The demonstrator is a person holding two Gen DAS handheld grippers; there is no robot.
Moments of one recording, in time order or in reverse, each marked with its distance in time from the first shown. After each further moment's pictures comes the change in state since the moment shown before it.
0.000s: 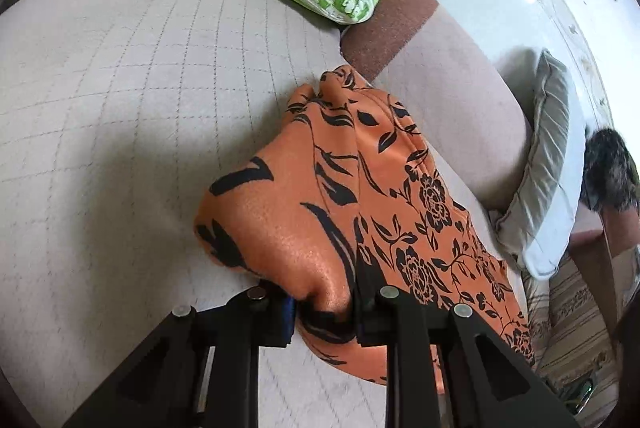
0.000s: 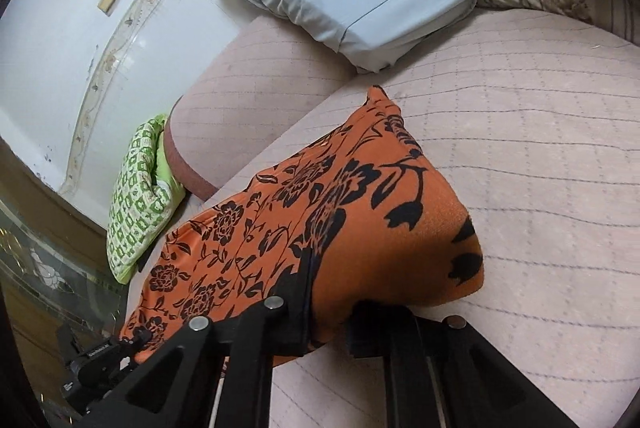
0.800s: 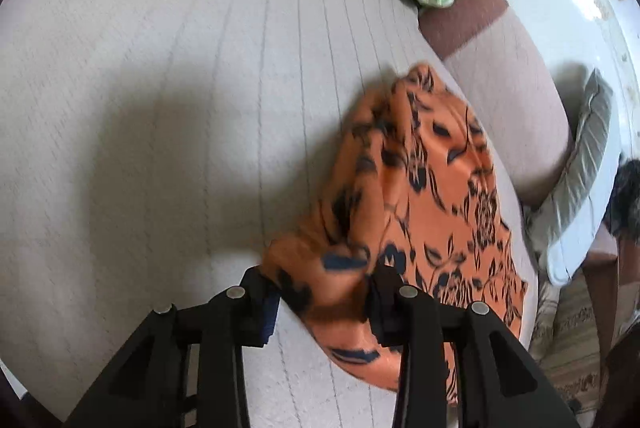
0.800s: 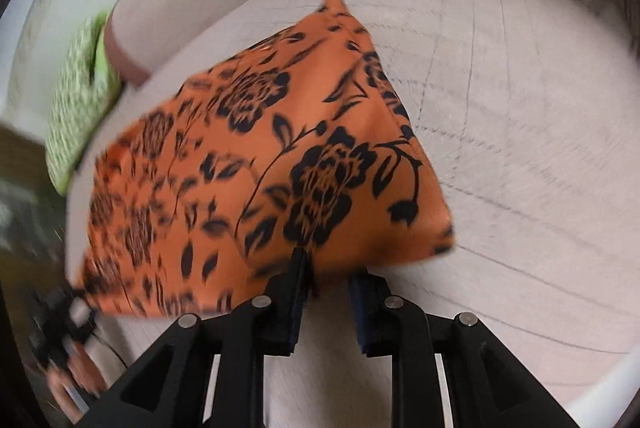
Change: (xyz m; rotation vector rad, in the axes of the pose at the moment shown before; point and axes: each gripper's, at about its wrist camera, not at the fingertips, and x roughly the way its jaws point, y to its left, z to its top) left arm -0.023 0.059 -0.005 -0.169 0.108 0.133; right arm -0.034 -0.004 -0.022 -0.133 0.413 -0.293
